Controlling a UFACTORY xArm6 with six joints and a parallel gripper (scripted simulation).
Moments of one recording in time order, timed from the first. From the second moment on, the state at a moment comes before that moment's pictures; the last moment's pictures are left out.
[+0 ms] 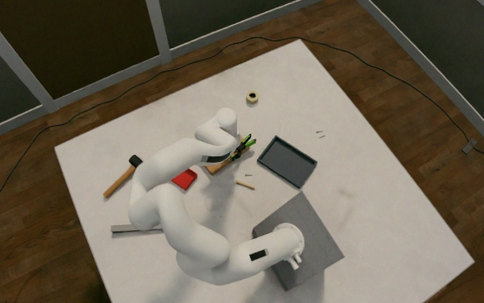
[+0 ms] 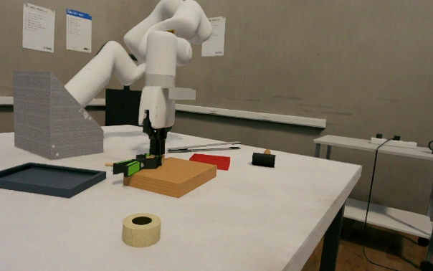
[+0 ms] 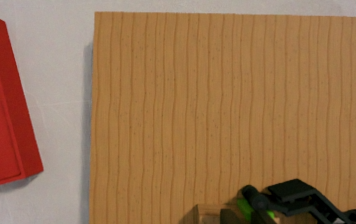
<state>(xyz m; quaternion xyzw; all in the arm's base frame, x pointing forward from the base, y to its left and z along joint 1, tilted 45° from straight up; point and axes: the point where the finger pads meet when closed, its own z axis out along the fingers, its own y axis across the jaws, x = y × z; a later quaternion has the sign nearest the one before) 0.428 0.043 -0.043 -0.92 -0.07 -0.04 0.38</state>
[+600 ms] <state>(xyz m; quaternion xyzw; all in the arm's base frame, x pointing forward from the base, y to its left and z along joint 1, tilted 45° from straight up) 0.428 0.043 -0.043 -0.92 -0.07 -0.04 0.38</state>
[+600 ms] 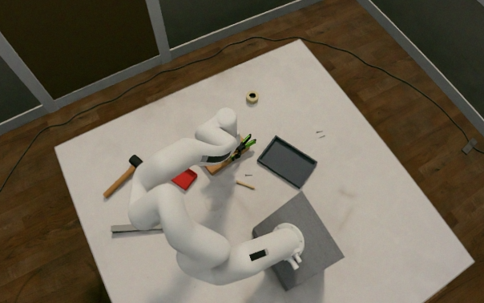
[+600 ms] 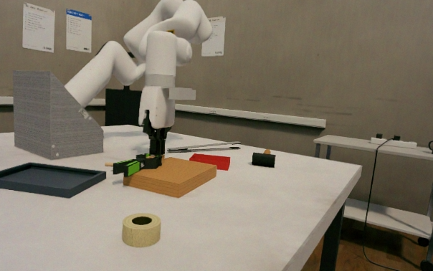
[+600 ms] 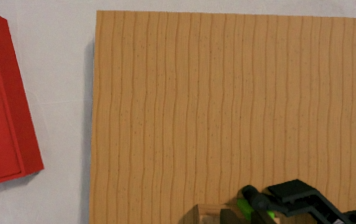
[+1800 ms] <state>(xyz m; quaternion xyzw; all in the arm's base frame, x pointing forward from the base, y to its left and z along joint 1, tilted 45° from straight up) 0.428 0.043 -0.043 -0.92 -0.09 -0.05 0.38</state>
